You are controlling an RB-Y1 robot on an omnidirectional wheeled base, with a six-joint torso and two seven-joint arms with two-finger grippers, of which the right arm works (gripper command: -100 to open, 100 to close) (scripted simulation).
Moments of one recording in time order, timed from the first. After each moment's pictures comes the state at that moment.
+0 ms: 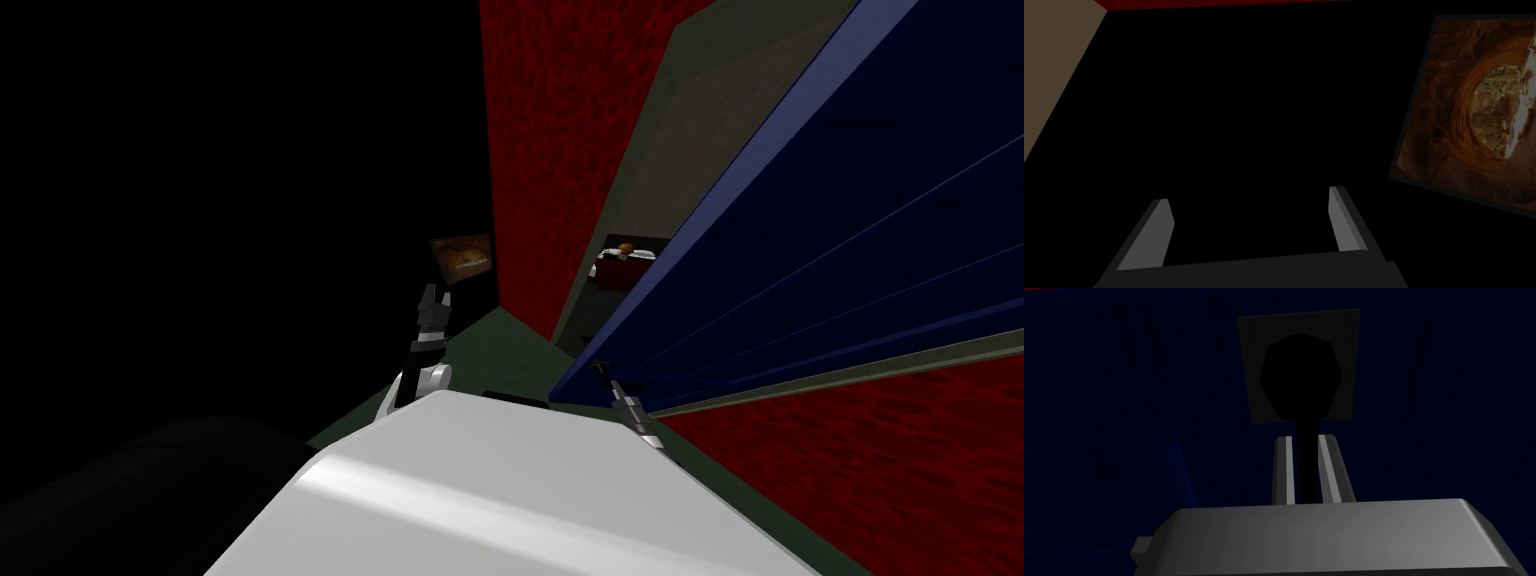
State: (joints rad) arm 0.12 -0.42 -0.23 -0.44 0.34 -1.32 -0.55
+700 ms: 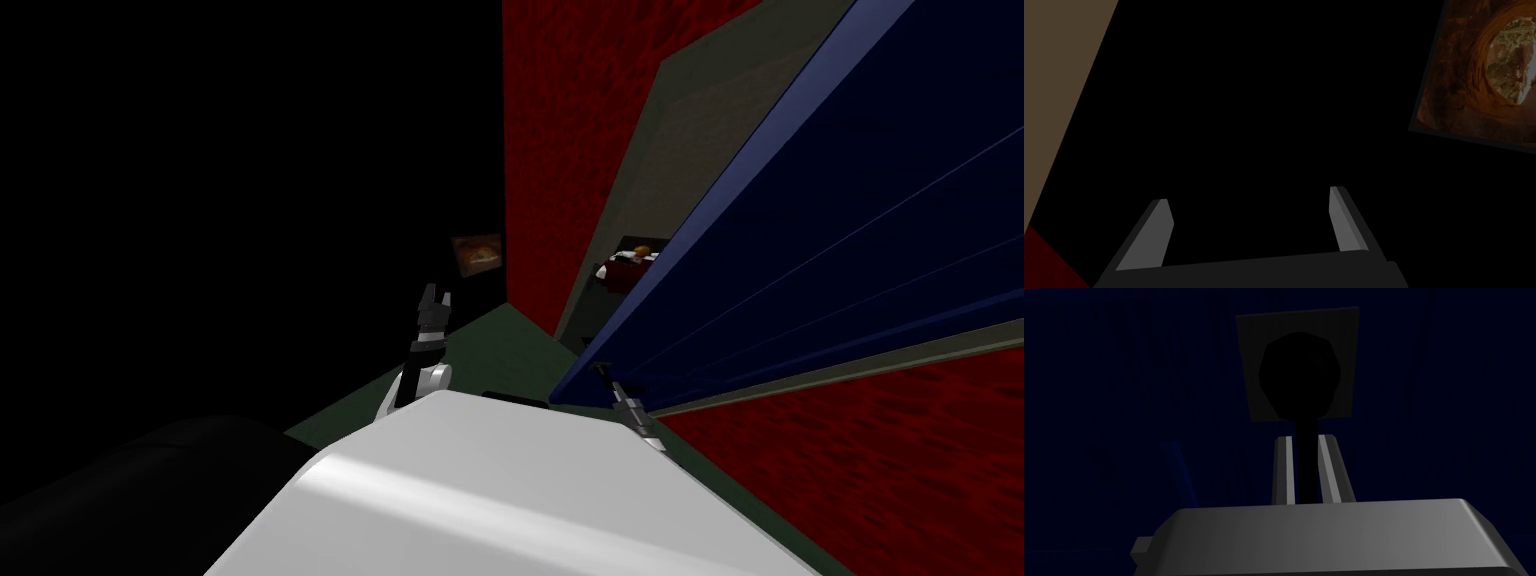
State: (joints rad) arm 0.11 -0.43 -0.24 -0.39 0.35 -1.36 -0.55
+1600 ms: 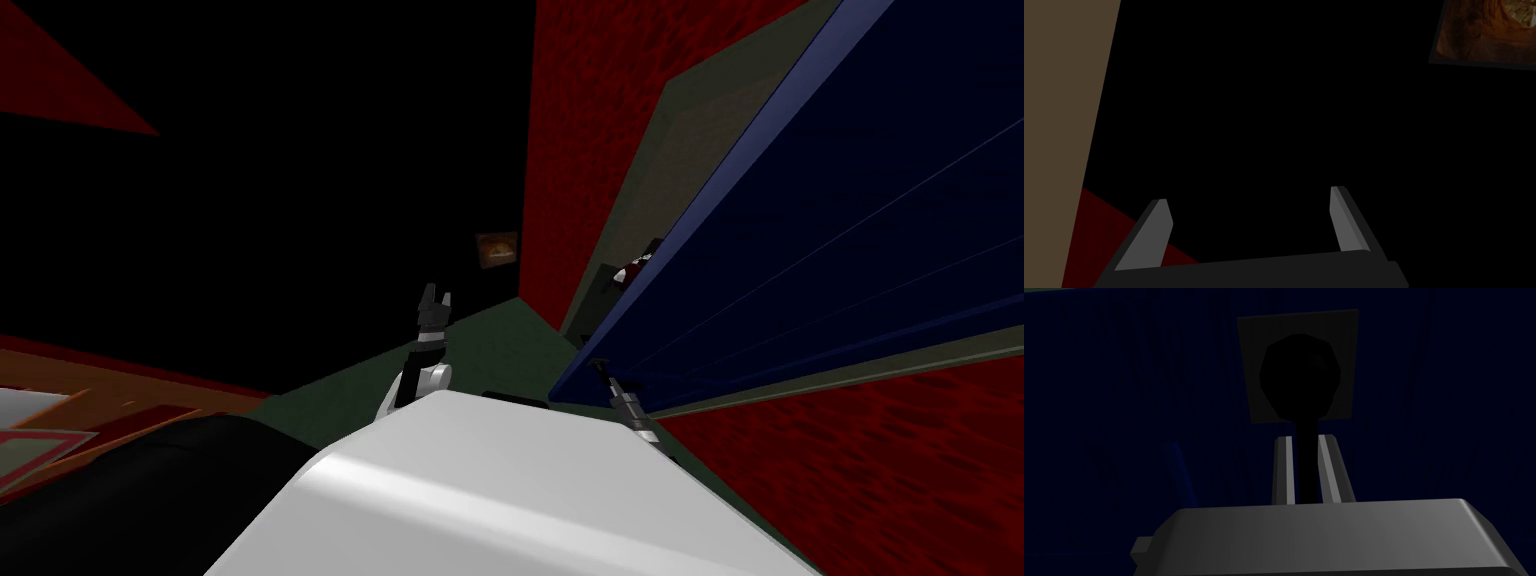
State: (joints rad) arm 0.10 -0.41 -0.25 -0.42 0.35 -1.31 -0.55
